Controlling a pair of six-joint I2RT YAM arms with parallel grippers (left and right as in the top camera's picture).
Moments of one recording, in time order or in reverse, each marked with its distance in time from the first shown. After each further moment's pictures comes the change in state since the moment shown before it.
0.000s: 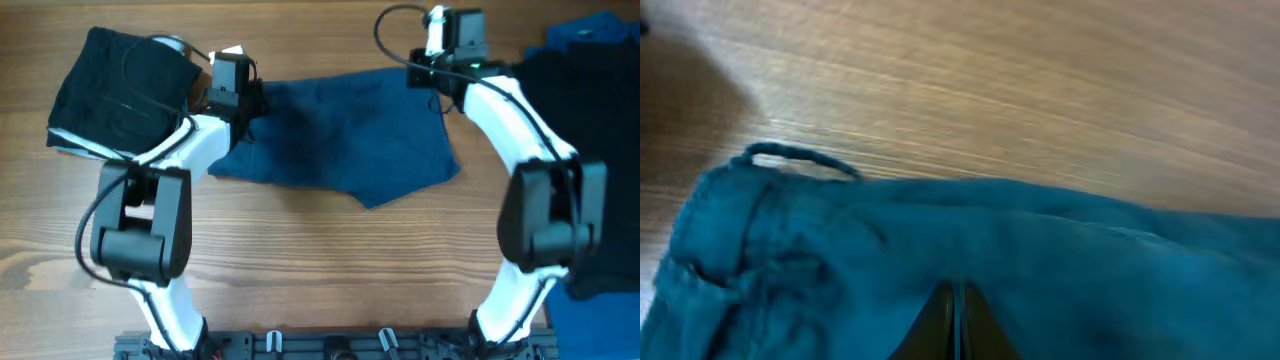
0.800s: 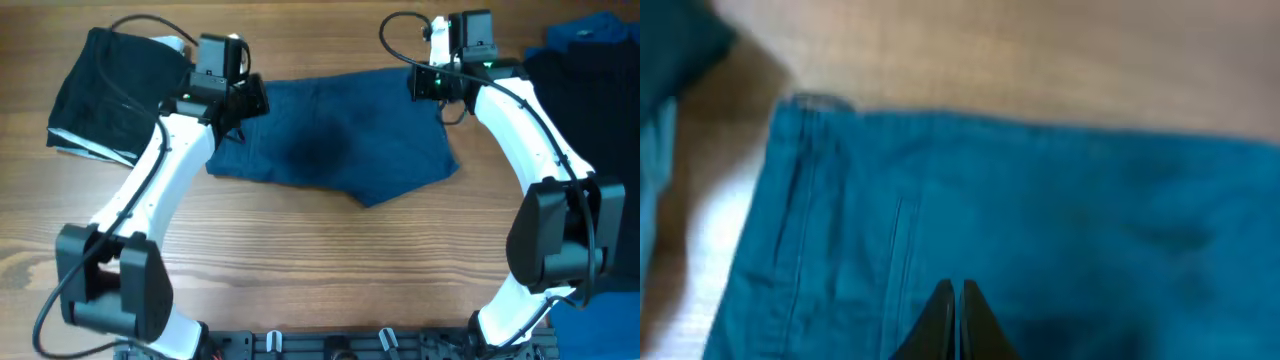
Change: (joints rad) left arm -0.034 -0.260 0.114 -0.481 0.035 0.026; right arm -0.004 -0.124 -0.004 -0.302 -0.098 -0.003
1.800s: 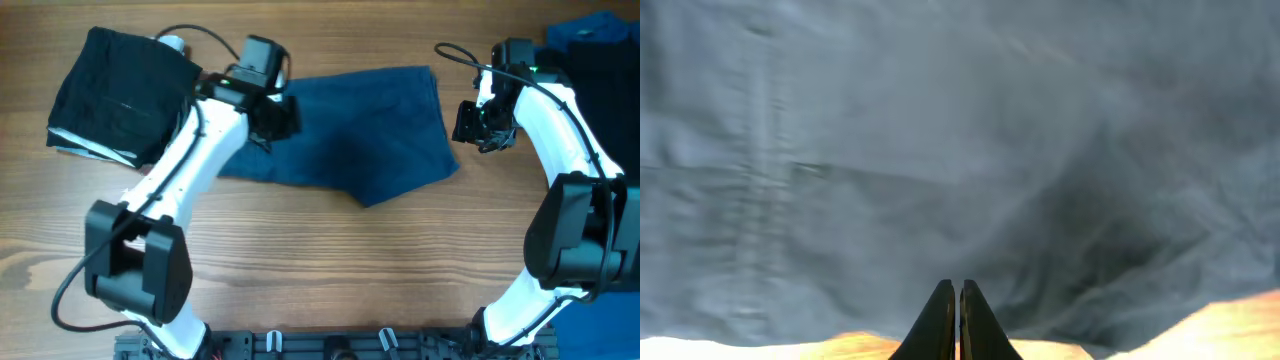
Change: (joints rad) left arm -0.134 0.103 0.146 -0.304 0.122 -0.068; right arm -0.184 0.000 -0.055 -0.337 0.122 0.042
